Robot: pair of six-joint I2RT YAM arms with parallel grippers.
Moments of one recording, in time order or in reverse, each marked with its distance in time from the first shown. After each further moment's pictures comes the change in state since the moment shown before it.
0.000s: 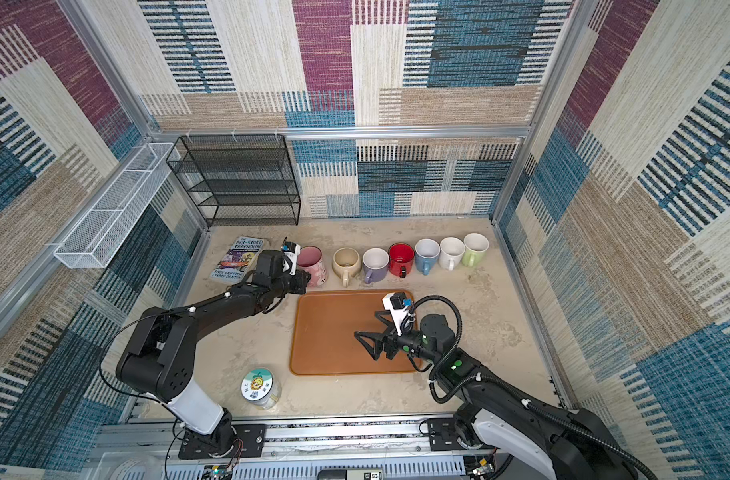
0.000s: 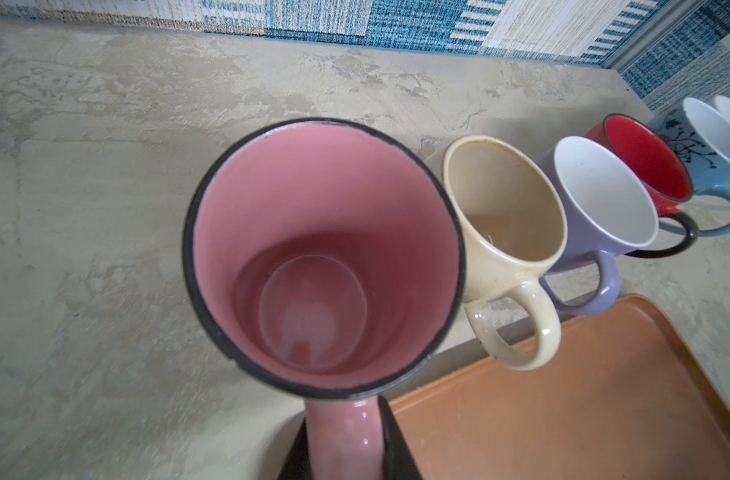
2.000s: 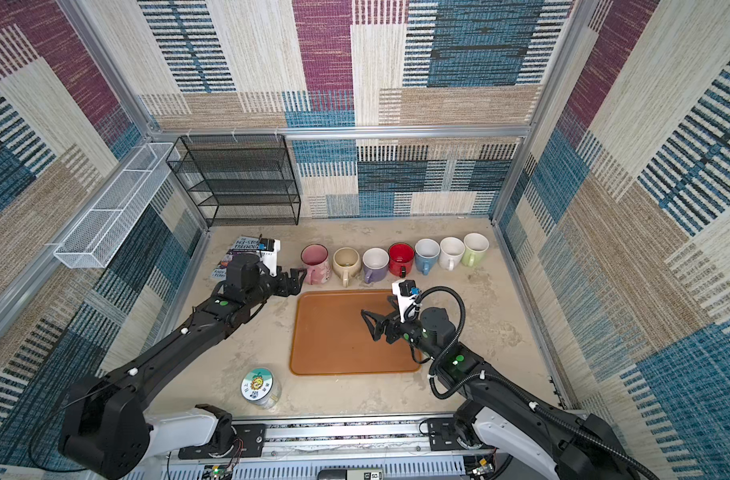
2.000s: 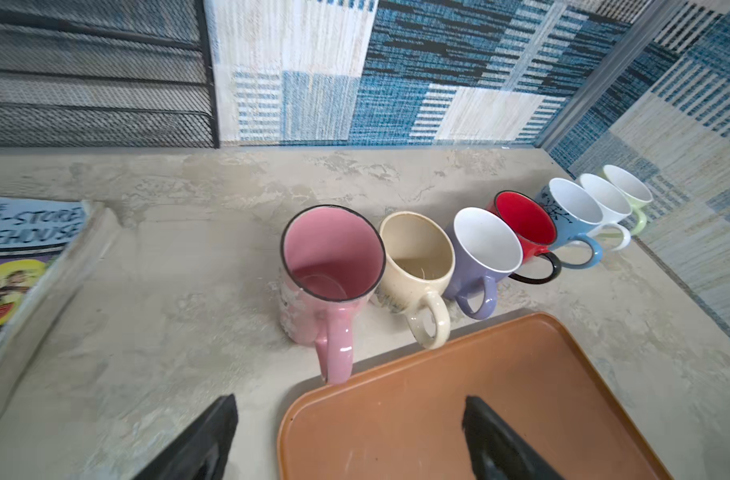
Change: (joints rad) left arm -0.013 -0.467 -0.142 -0.116 -0.092 0.009; right arm 0.000 0.011 0.107 -0.119 0.332 0.002
